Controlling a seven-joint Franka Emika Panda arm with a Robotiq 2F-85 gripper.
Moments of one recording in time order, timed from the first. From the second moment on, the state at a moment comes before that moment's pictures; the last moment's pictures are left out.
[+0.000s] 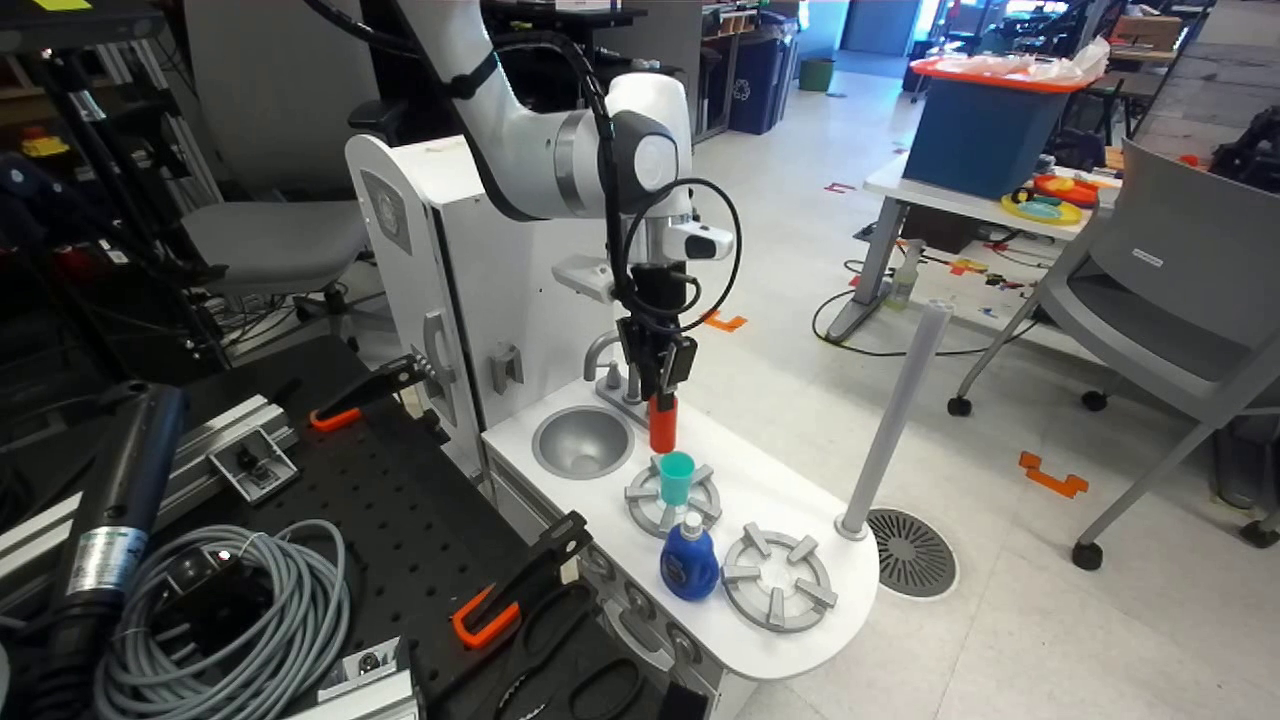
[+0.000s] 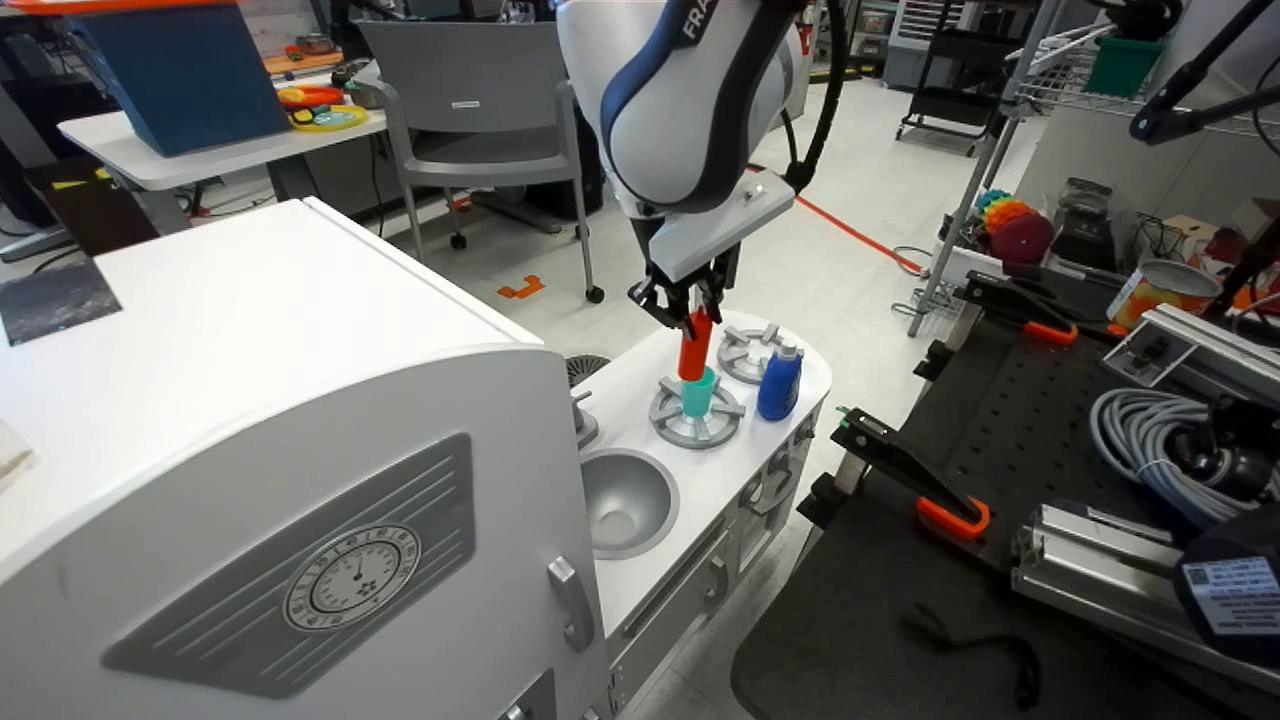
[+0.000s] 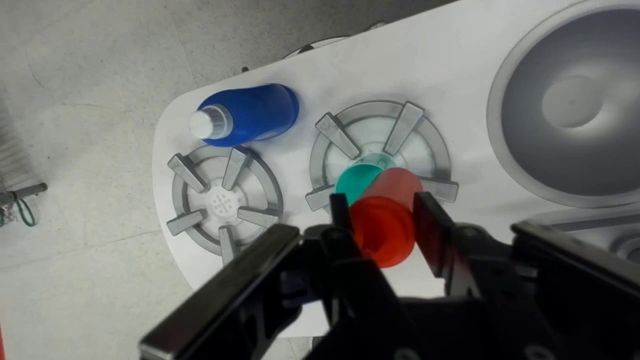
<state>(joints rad) 0.30 0.90 -0.20 -1.77 -0.15 2.47 0.50</state>
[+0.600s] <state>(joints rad) 0.30 0.91 -0.23 -1.76 -0.15 2.45 0.57</state>
